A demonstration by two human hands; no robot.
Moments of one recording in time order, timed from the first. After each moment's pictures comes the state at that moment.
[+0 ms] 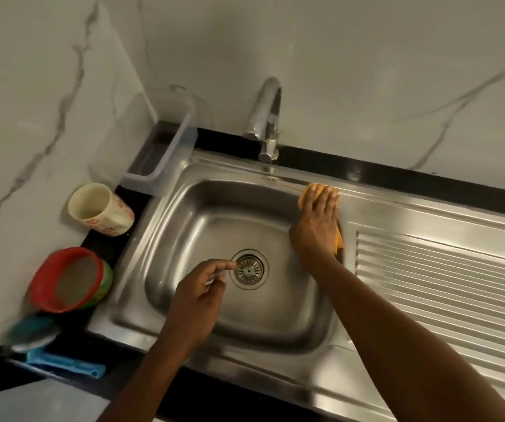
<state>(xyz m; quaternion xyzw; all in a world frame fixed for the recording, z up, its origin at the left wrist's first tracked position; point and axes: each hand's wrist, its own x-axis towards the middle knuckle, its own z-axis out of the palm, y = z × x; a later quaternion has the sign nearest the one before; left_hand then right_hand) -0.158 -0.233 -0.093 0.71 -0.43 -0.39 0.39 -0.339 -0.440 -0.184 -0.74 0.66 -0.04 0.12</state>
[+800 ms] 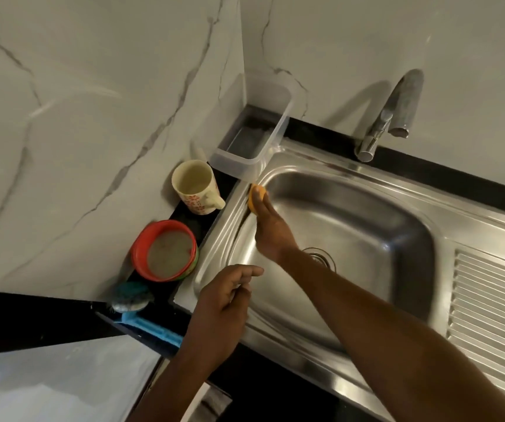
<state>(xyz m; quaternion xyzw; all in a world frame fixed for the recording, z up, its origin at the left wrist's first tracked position) -0.066 -0.162 -0.072 0.72 -0.36 -0.42 0.43 -0.118 -0.363 -0.201 -0.84 0.39 -0.12 0.36</state>
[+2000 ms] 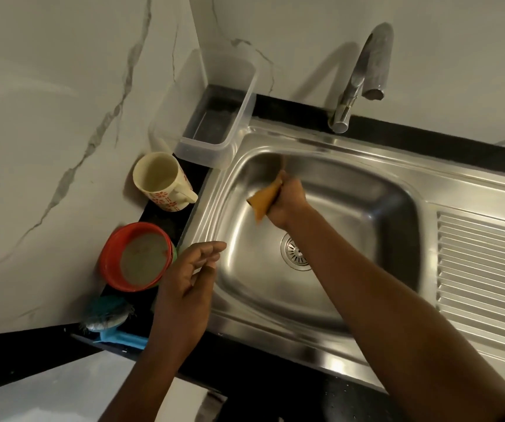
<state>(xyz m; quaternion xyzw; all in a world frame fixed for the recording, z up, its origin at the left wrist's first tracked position) -0.036 -0.175 -0.080 0.72 -0.35 -0.39 0.46 -0.135 -0.425 -0.191 -0.13 0.53 -0.32 0.78</state>
